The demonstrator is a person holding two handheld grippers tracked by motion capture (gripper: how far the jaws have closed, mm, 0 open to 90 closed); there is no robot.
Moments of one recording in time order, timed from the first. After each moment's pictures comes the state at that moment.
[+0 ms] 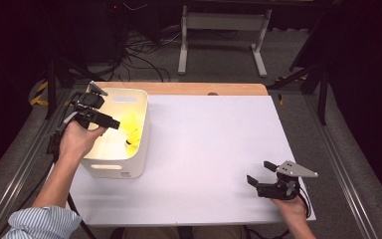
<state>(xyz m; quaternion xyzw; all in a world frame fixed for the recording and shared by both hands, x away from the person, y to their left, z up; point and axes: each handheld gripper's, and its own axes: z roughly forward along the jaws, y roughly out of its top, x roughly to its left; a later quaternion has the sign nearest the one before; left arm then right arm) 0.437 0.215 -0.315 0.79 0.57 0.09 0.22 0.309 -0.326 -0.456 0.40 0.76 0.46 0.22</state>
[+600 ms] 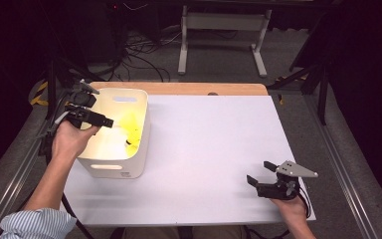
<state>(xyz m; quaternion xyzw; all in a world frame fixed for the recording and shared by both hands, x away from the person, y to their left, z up) 0.431 0.230 -0.309 0.78 0.58 0.10 0.23 0.309 -0.326 -0.456 0.40 0.76 0.46 0.22</state>
